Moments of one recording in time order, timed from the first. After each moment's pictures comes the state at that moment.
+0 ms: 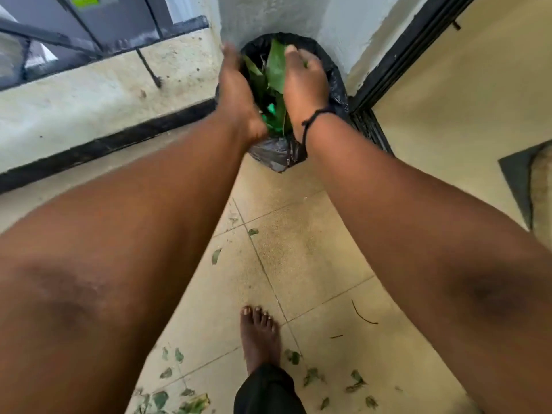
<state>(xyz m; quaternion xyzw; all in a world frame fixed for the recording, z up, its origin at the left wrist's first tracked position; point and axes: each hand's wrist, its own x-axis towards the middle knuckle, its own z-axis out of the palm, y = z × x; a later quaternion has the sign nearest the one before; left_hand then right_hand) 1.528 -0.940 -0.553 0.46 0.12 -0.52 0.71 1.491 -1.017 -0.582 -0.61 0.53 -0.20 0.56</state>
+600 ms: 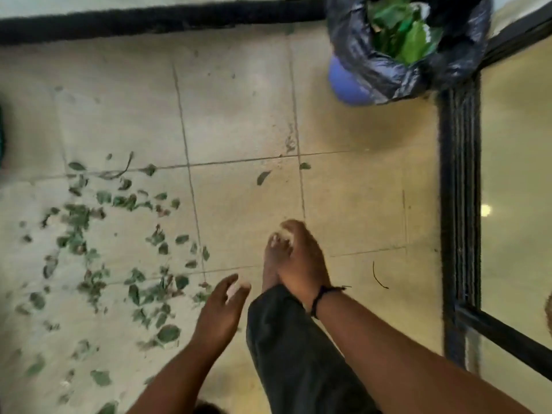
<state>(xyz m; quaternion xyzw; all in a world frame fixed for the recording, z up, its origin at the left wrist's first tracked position) 1.298 -0.571 -0.636 0.78 0.16 -0.53 0.29 1.280 -0.738 -0.655 -0.78 0.39 0.21 0.44</state>
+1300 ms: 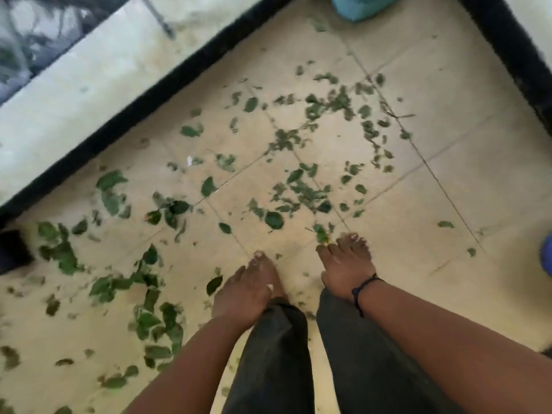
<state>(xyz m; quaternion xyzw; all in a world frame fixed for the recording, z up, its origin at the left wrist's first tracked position) 1.094 -0.312 -0.601 0.75 0.34 -0.45 0.33 1.233 -0.482 -0.643 -0.78 -0.37 0.48 -0.12</state>
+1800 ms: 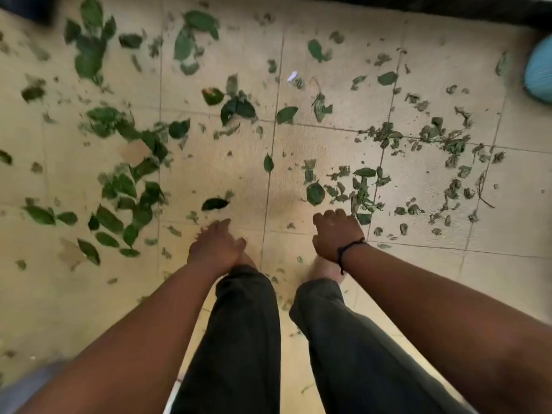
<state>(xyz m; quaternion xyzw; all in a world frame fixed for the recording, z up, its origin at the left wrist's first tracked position) 0.965 -0.322 -0.680 0.55 0.63 -0.31 0.44 1.201 -0.377 -0.706 -0.64 -0.58 0.41 -0.29</state>
